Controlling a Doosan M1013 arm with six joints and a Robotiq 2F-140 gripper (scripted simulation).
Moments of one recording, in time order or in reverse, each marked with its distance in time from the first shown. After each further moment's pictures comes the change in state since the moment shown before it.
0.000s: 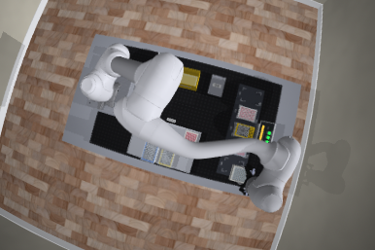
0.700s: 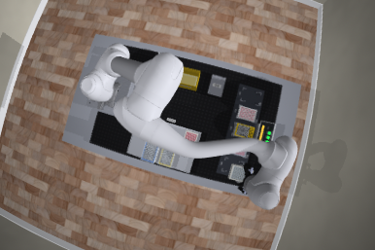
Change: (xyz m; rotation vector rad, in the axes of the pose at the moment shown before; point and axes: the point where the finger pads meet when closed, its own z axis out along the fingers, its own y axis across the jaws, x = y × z) arm -0.001 -0.001 0.023 0.000 0.001 -0.001
